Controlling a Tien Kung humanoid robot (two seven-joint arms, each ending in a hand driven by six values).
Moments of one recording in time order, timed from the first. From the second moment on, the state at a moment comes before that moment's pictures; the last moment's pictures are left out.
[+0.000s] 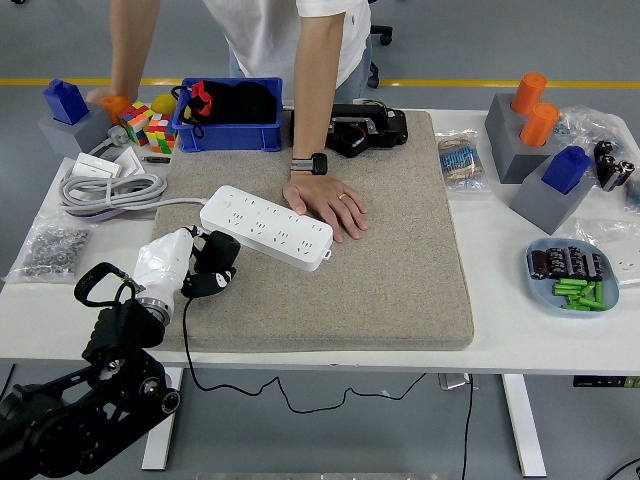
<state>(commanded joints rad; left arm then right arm) -0.34 0.27 -0.69 -1.30 1.97 0.49 0.65 0.13 -0.23 1.43 0.19 -1.17 -0.06 -0.08</state>
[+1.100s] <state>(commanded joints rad) -0.55 0.23 -0.60 -1.13 1.91 0.47 0.64 0.14 -0.23 1.41 0.19 -1.15 -0.06 -0.08</state>
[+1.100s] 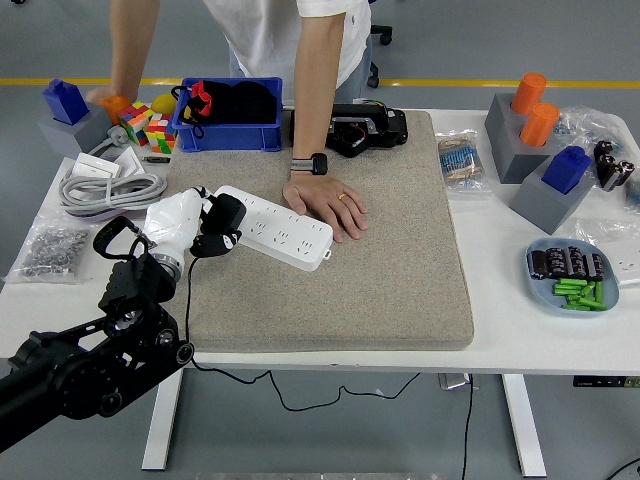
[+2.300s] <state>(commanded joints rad) -0.60 0.21 -0.52 -1.04 1.87 0.47 0.64 0.14 -0.23 1.40 0.19 -1.15 -0.06 -0.08</state>
